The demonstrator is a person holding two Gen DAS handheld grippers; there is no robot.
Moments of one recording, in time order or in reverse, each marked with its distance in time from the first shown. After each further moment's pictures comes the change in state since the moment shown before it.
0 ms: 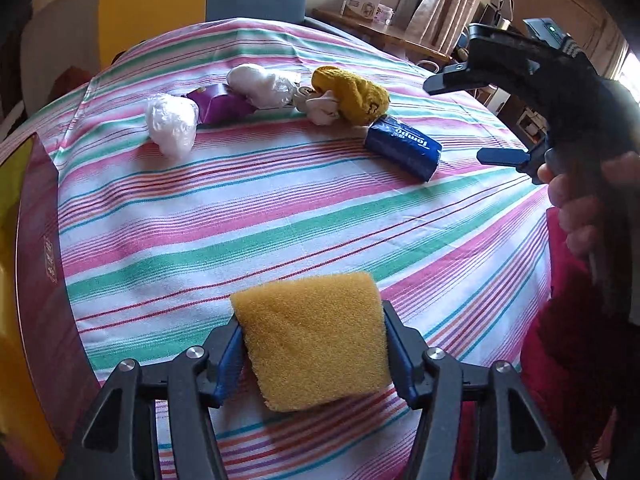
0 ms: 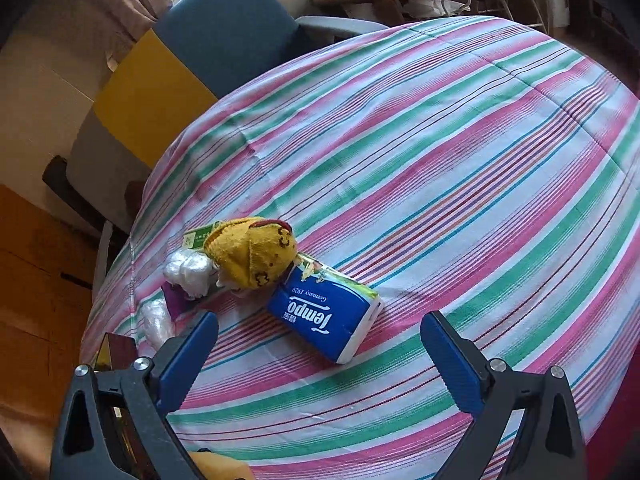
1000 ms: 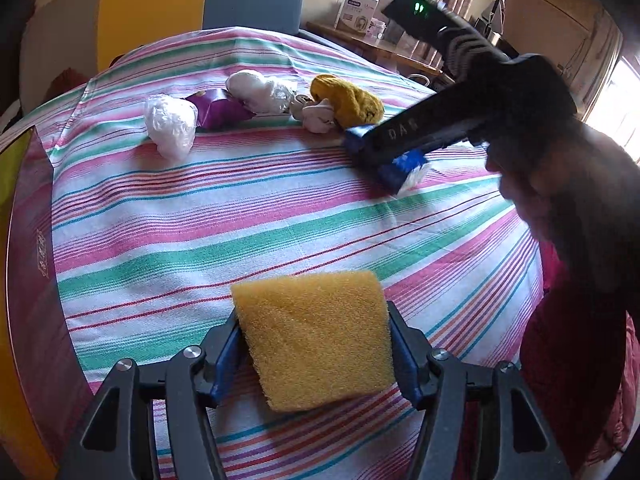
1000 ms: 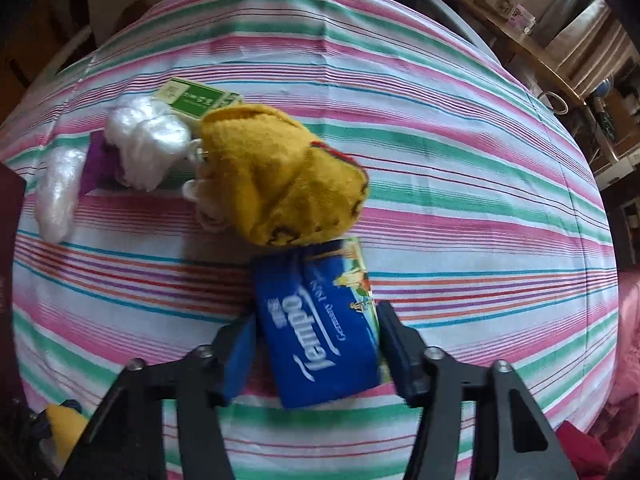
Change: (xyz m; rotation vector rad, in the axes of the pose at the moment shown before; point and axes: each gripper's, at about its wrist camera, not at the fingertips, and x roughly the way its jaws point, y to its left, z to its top) left arm 0.004 0.006 -0.010 -0.007 -0.061 -0.047; right arm 0.072 0.076 -0.014 -0.601 0.210 -0.341
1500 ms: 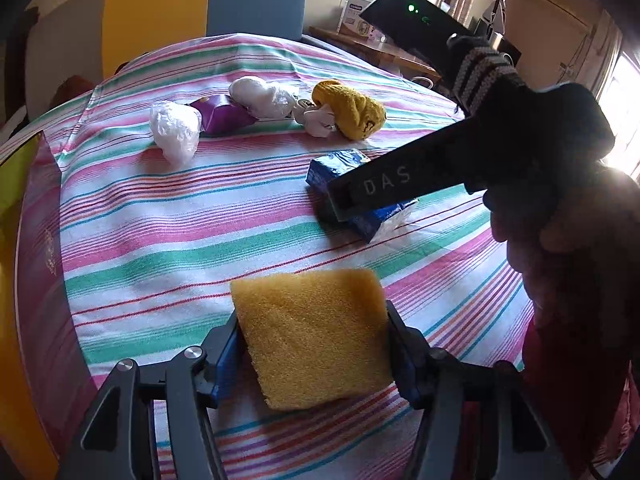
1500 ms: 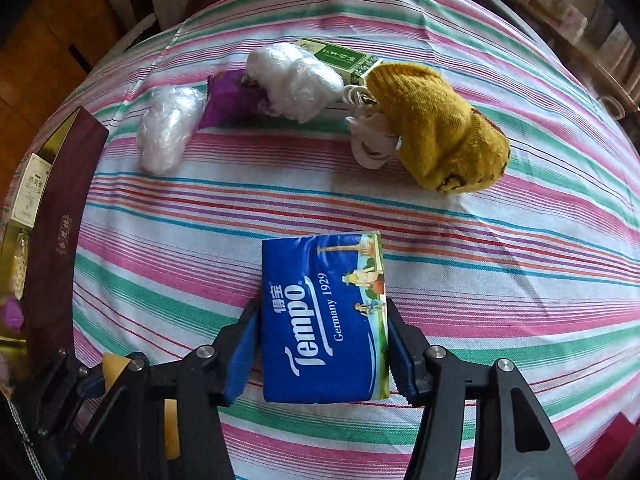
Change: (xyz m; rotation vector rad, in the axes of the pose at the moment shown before) left arm -0.002 -0.011 -0.004 0.001 -0.010 0.033; right arm -0.003 0.022 -0.034 -0.034 0.001 0.212
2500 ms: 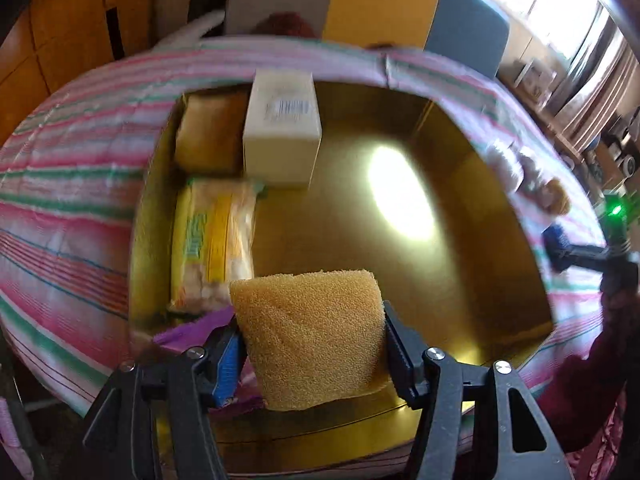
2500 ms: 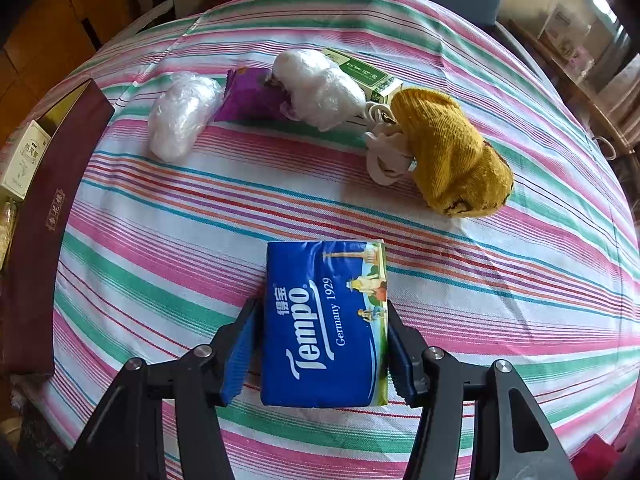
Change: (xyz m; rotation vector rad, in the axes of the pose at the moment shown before) left arm -0.124 0.226 -0.084 -0.438 0.065 0.299; right arm -0.016 -0.014 -0.002 -0.073 -0.042 -0.095
